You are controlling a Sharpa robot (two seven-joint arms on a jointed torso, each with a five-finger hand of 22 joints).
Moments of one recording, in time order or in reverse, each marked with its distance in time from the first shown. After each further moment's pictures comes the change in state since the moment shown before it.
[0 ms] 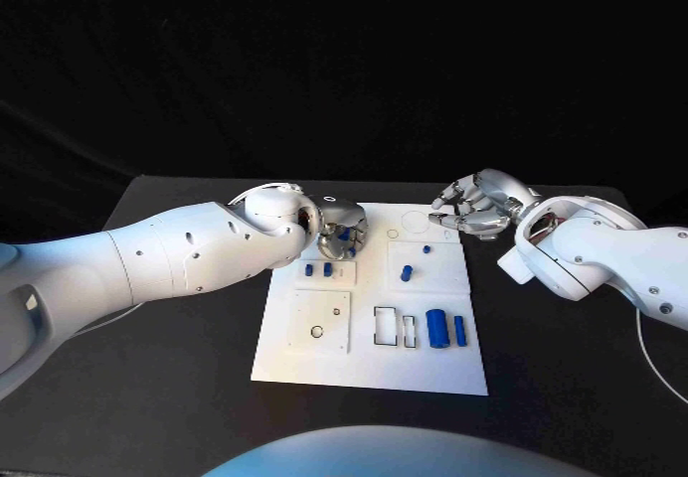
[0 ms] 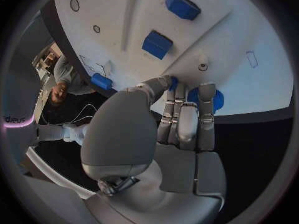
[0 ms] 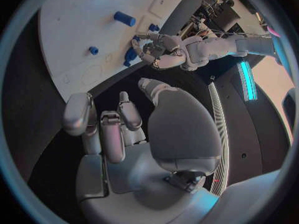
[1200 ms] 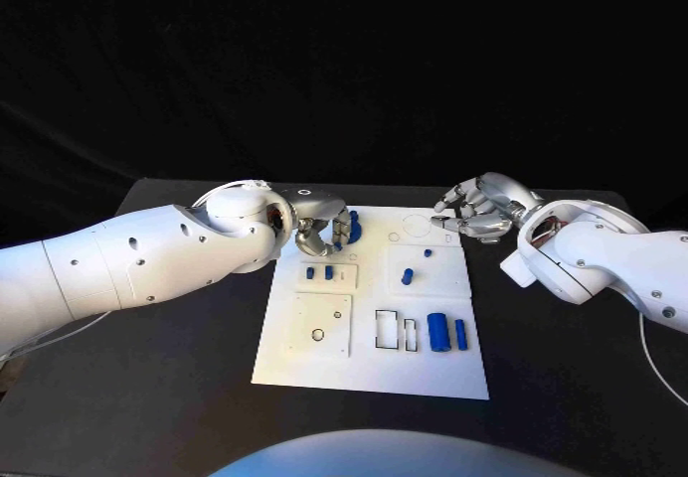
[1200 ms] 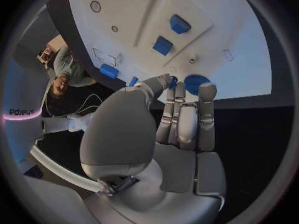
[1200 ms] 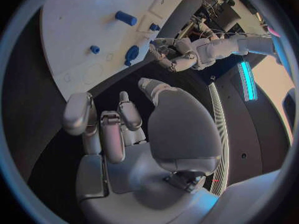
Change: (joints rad) left arm -0.007 -0.171 0.057 0.184 0.023 -0.051 -0.022; left_hand -0.022 -0.011 0.000 -0.031 0.019 0.017 -0.003 -0.010 0.002 0.020 -0.002 -0.004 -0.009 0.007 0.000 0.007 -0.005 0.000 0.009 -0.002 0.019 0.033; right arm 0.000 -0.005 0.000 -0.002 0.000 0.000 0.001; right_hand 0.000 0.000 0.000 0.000 0.000 0.000 0.000 0.004 0.001 0.000 0.000 0.000 -0.002 0.000 0.000 0.000 0.000 0.000 0.000 0.000 -0.004 -0.002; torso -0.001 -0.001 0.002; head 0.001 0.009
